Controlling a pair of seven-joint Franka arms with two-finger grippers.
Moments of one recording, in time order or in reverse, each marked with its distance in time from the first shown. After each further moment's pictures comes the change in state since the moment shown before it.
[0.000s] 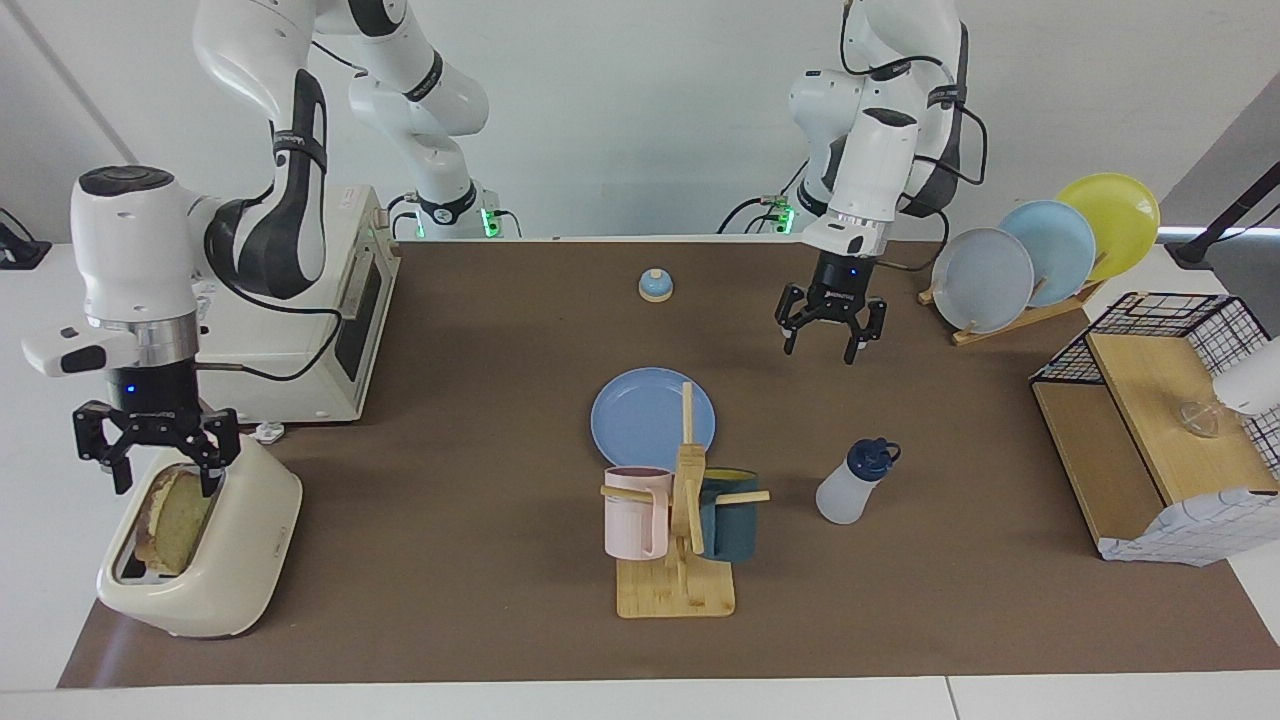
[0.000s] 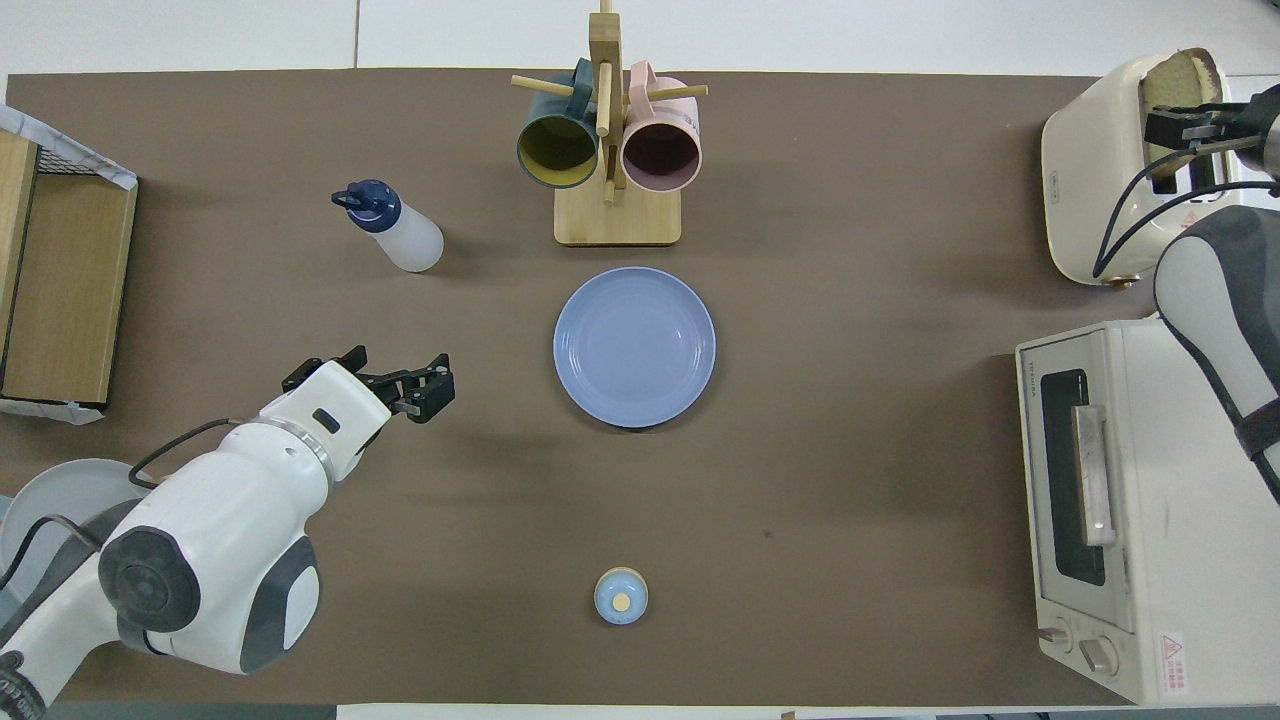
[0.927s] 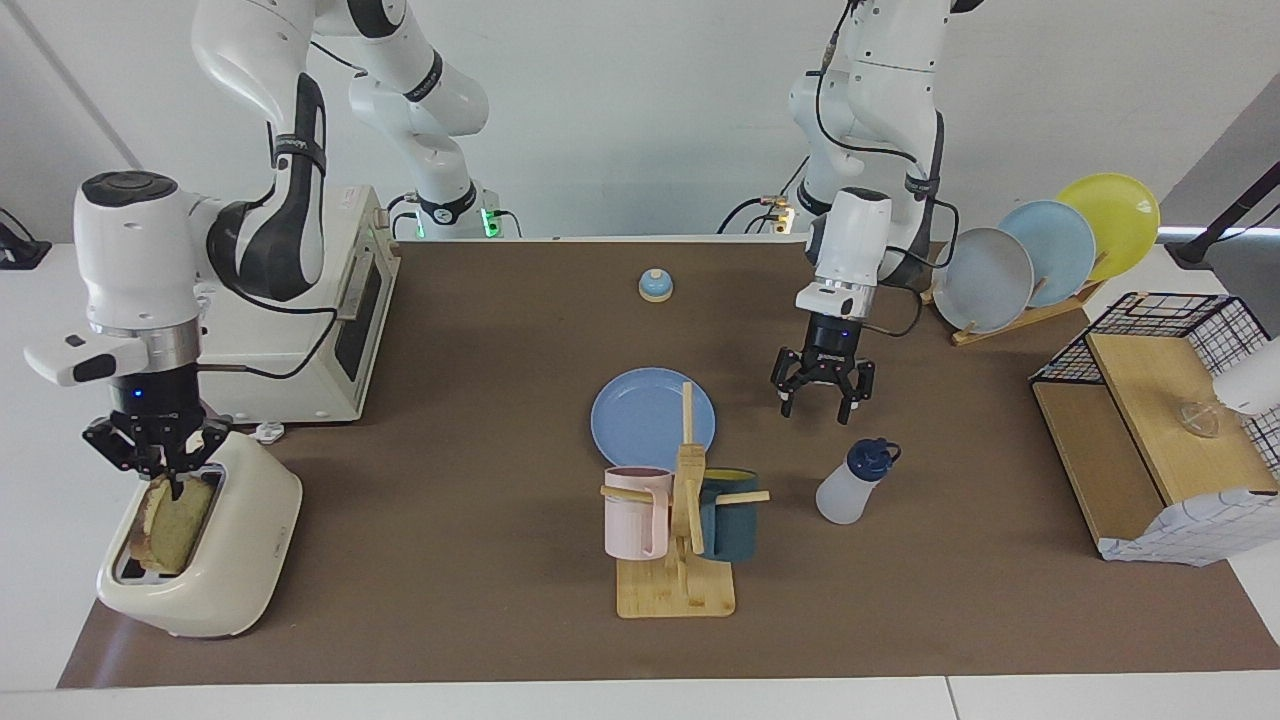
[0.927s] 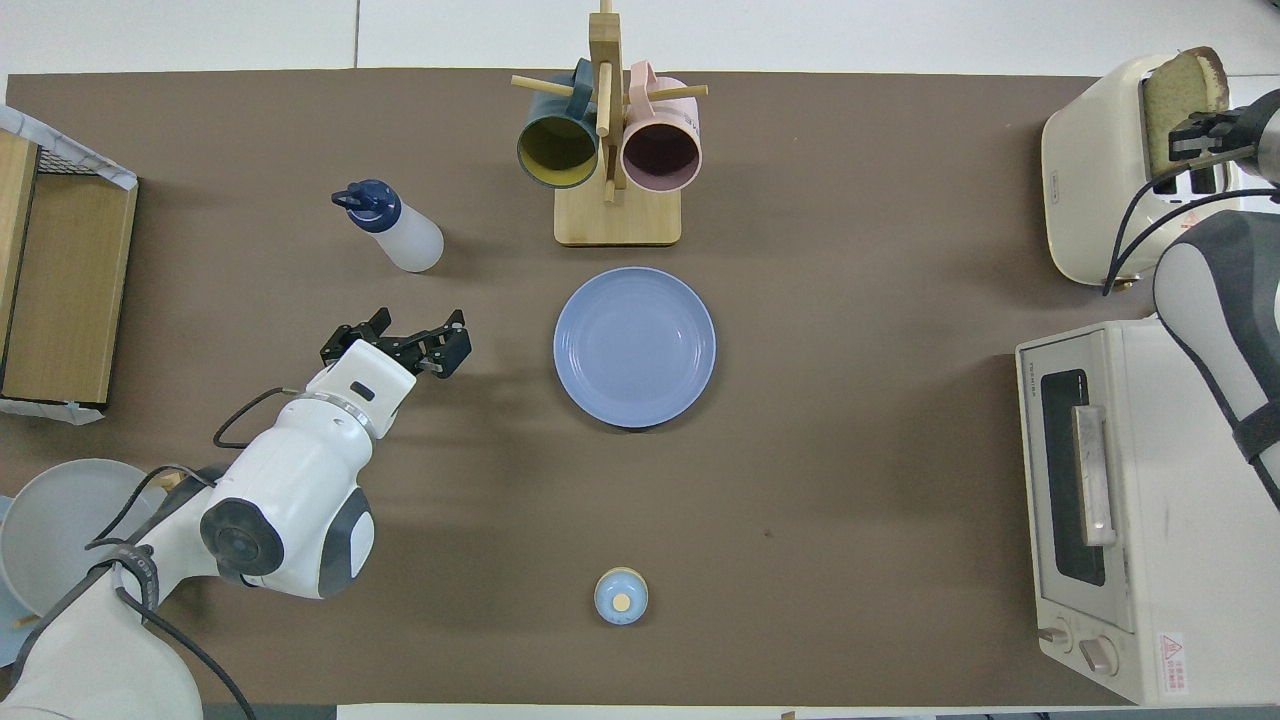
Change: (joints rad) left arm 0.001 0.332 0.031 0.067 -0.023 0.421 -0.025; right arm 0.005 0.004 0.000 0.025 -0.112 -0.082 -0.055
